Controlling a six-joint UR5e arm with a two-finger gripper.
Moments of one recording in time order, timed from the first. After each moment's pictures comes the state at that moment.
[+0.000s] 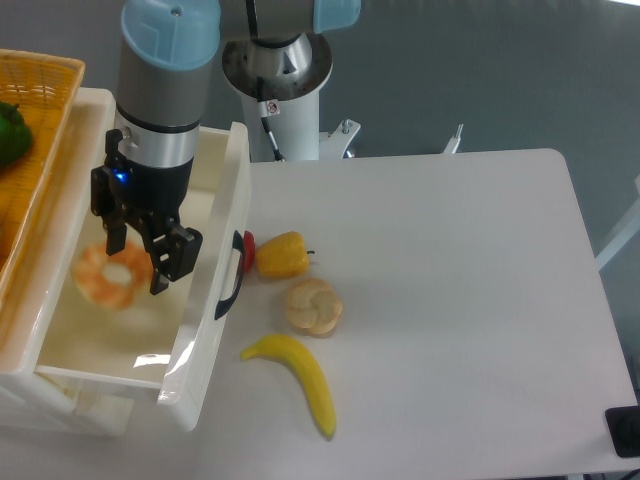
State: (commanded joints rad) arm 2.18 -1.77 -1.42 -1.21 1.22 0.83
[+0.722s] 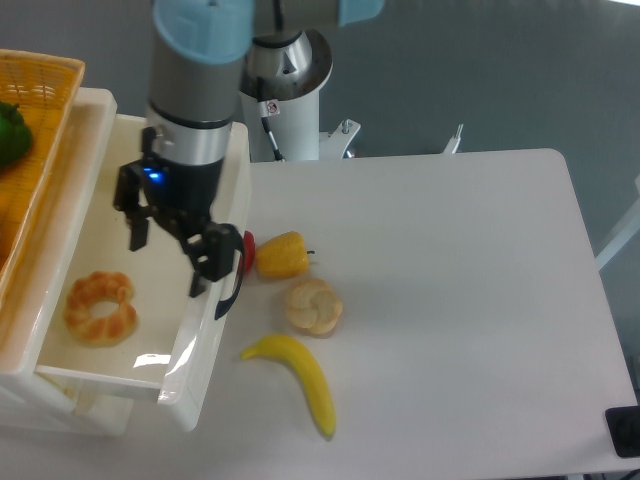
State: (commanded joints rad) arm 2.32 -1.76 -1.40 -1.20 1.21 0.83
